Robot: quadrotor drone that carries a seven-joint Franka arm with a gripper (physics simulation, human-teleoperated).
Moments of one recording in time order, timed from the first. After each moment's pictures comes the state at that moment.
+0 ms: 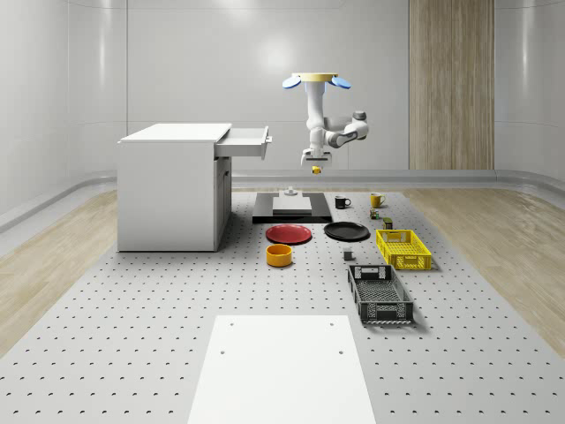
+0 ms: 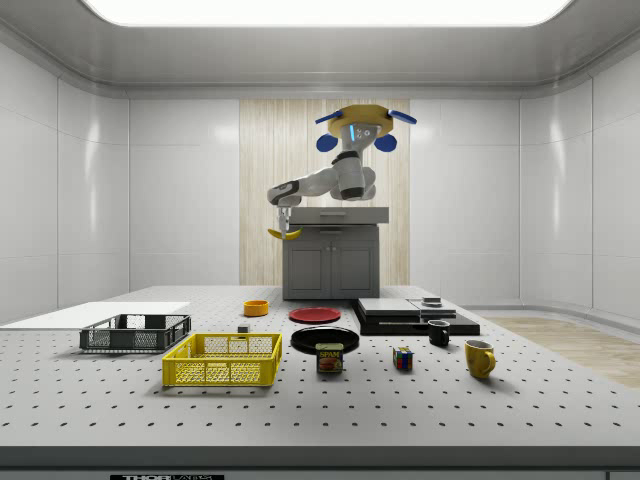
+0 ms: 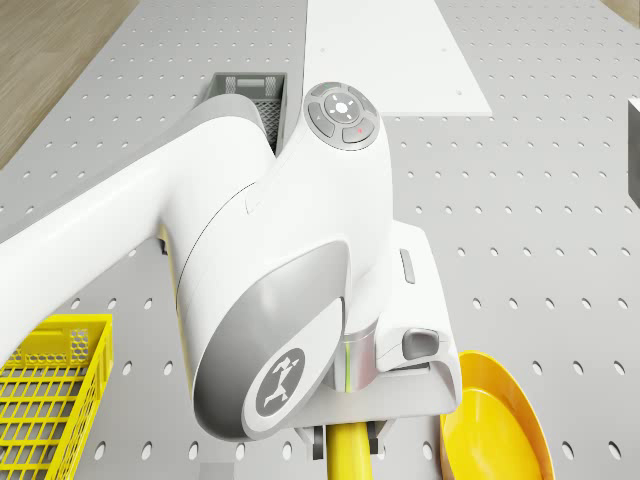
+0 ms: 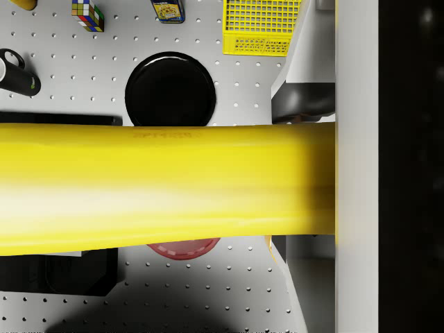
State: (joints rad) arm 1.47 -1.62 -1.44 -2.65 1.65 1.68 -0.24
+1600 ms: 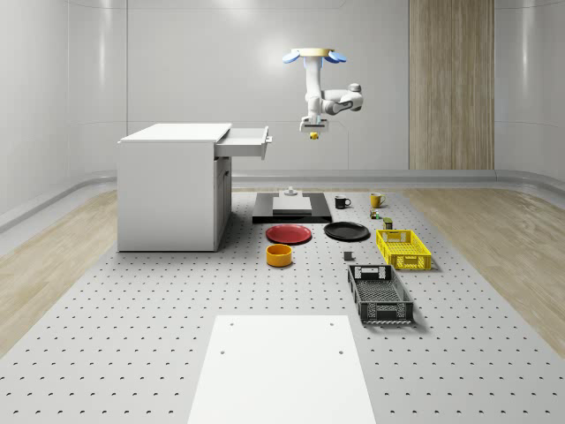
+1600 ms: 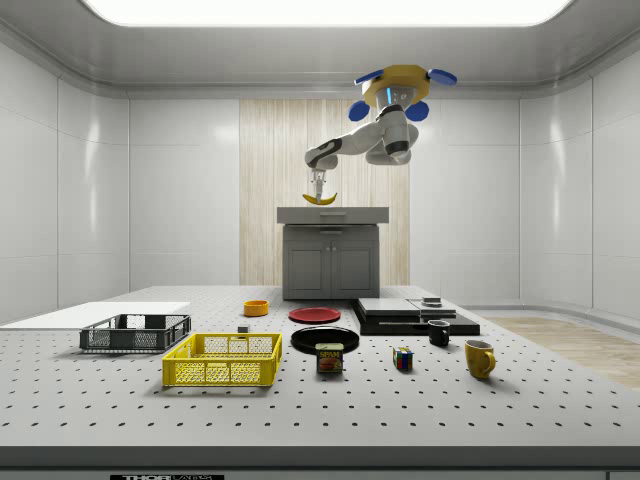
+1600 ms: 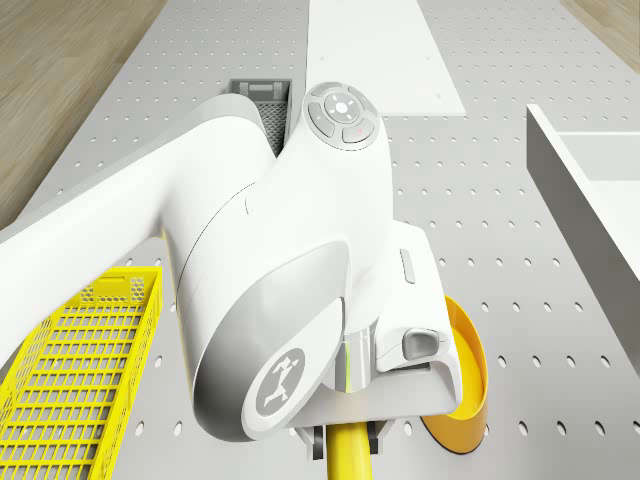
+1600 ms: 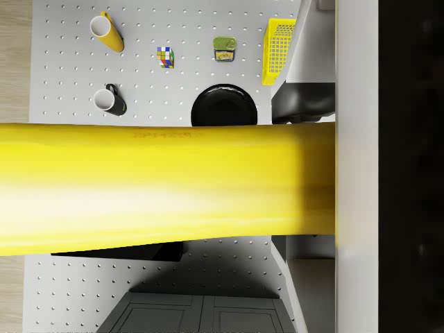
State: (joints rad) arm 1.47 -1.63 -1.44 -2.65 1.65 1.69 -0.24
